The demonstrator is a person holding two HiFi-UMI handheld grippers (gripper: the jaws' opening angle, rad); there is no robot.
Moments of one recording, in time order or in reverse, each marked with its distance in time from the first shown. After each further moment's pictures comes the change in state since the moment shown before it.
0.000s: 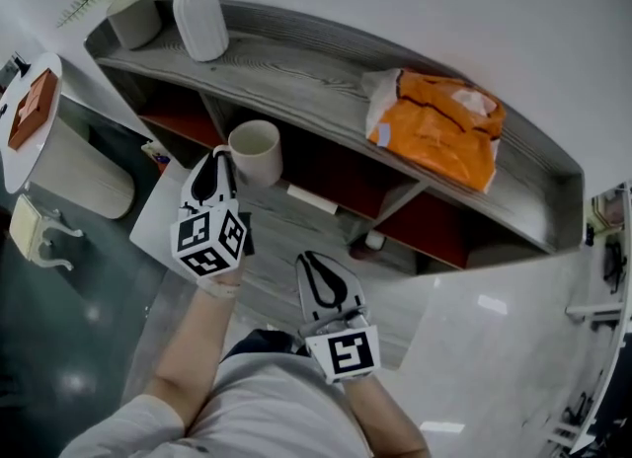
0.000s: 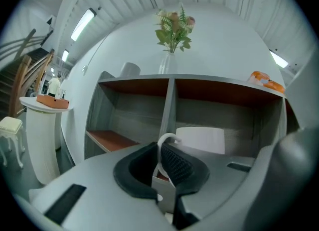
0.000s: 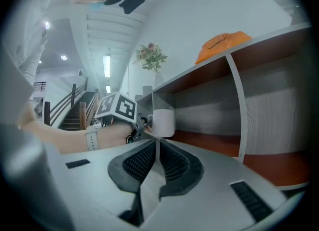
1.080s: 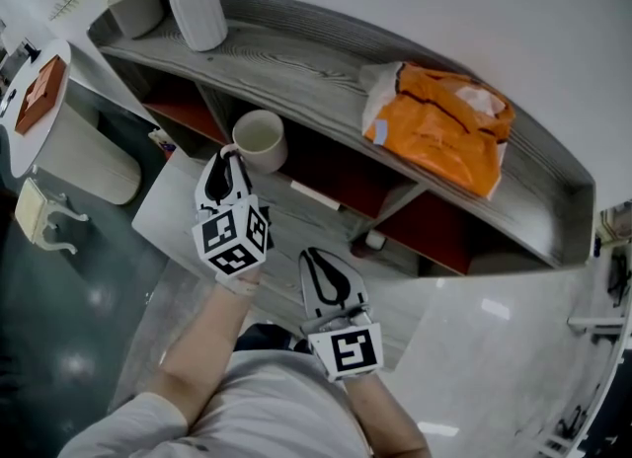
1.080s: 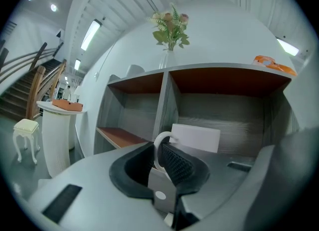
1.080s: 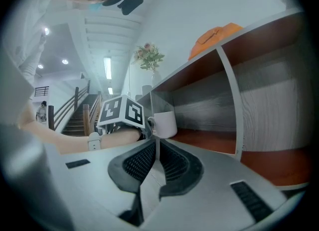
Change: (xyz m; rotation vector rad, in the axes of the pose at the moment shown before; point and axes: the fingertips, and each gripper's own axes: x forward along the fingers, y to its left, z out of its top) left arm 0.000 -0.015 -0.024 0.003 -0.028 0.158; right arm -0.003 -0.017 -0.011 0.041 0.014 0.039
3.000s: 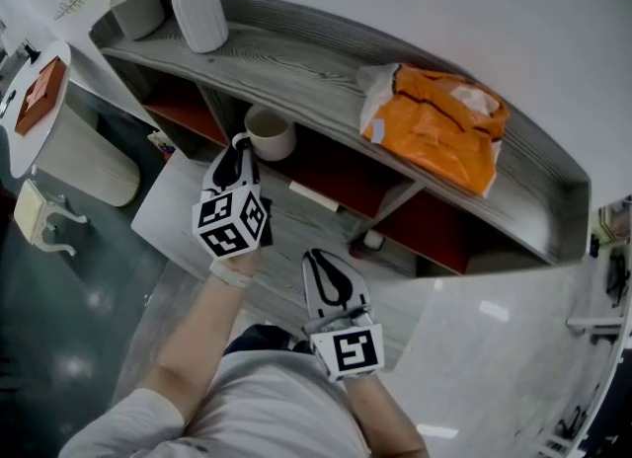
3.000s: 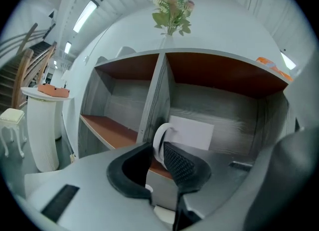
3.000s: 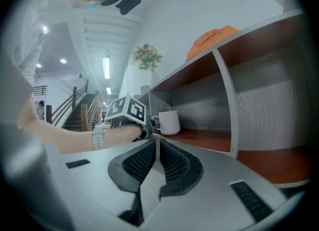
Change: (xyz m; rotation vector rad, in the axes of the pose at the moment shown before) left arm 0.023 -0.019 -0.015 -0.050 0.122 -0.139; right arm -0.007 -0.004 -0.002 -0.001 -0.001 -0.021
